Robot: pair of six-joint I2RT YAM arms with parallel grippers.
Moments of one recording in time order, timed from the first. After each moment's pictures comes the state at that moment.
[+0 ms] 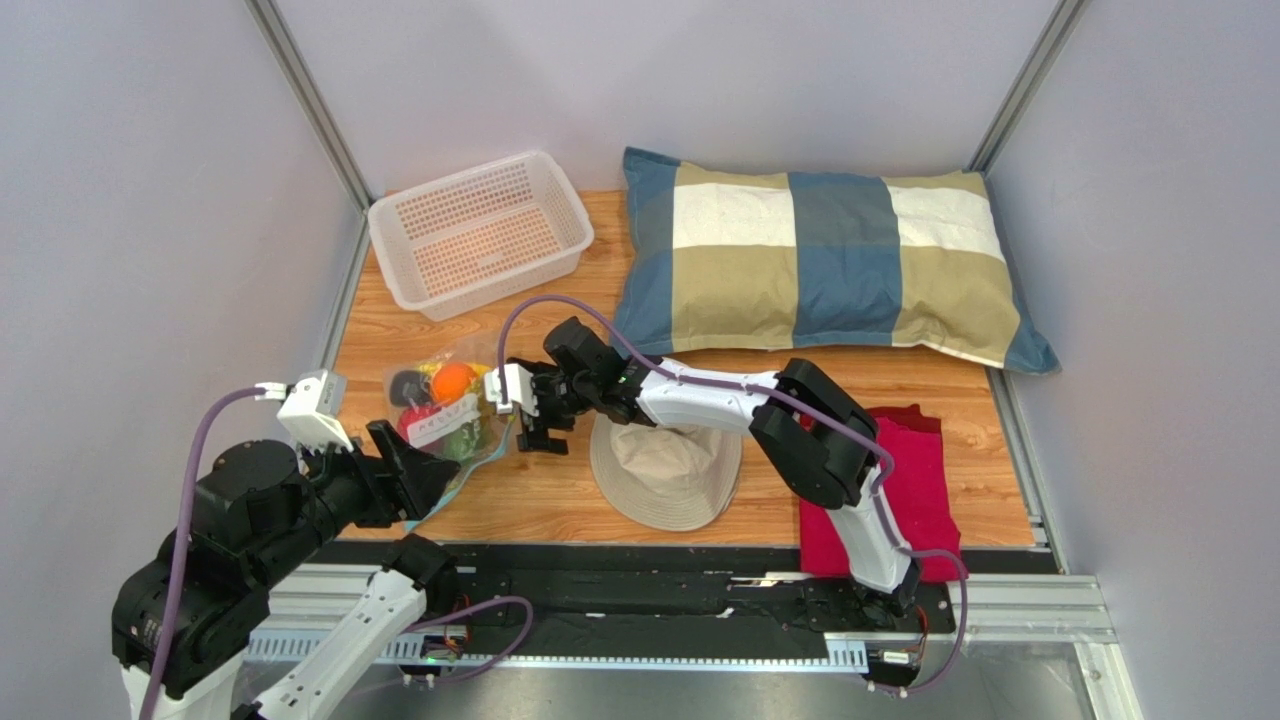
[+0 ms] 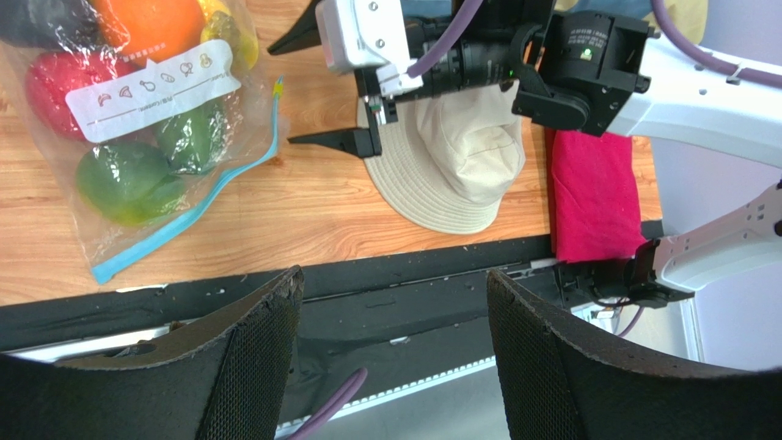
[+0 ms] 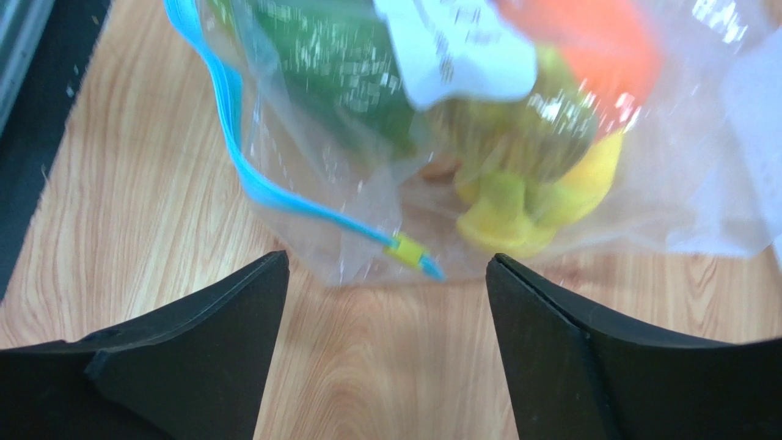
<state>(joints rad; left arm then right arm) -0.45 0.45 1.32 -1.35 0.02 -0.58 1.00 2.10 1.50 -0.02 -0.52 -0.62</state>
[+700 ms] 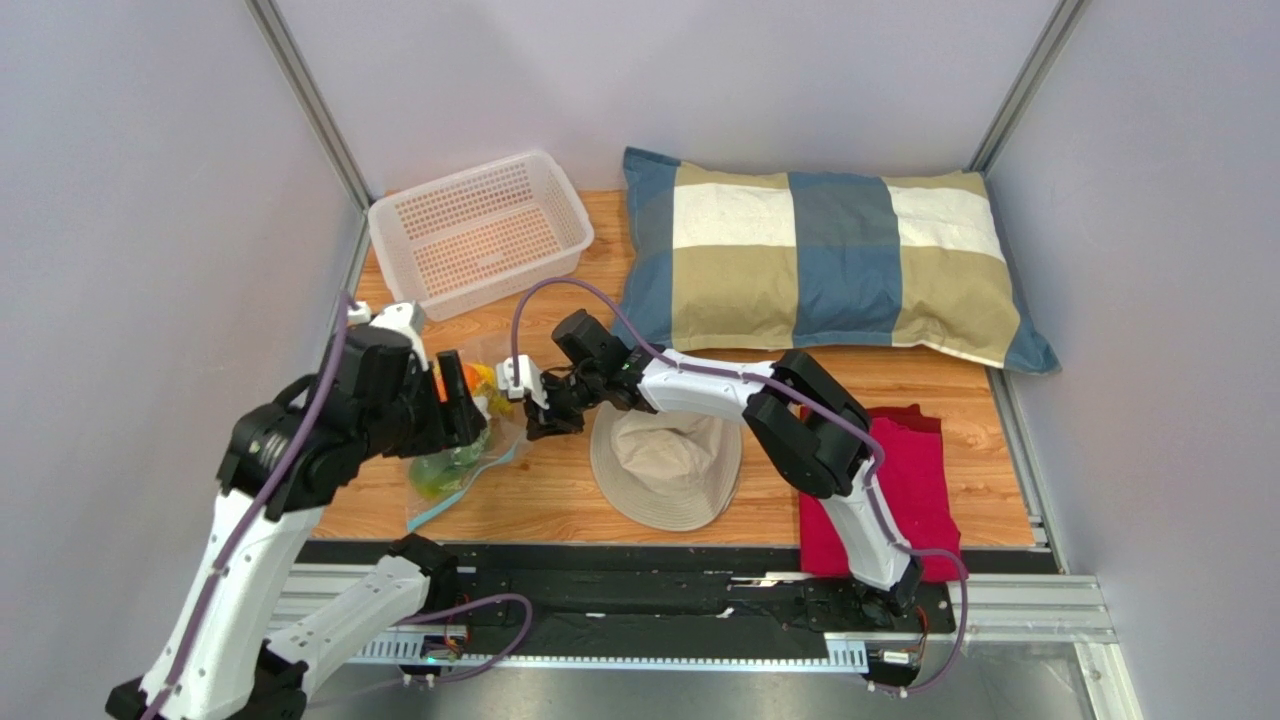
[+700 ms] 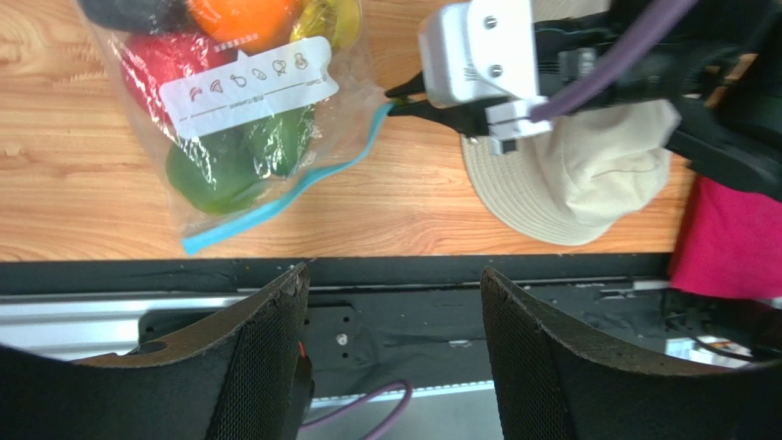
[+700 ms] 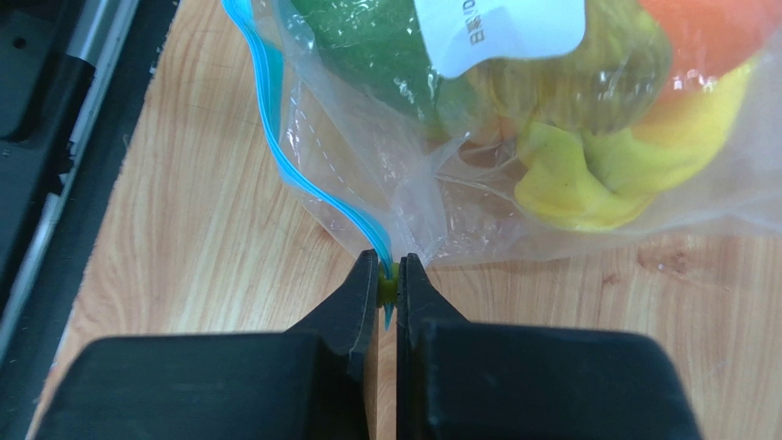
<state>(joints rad) -0.45 0.79 1.32 -1.35 -0.11 -0.56 0.95 2.15 1.53 -0.11 -0.69 -0.56</state>
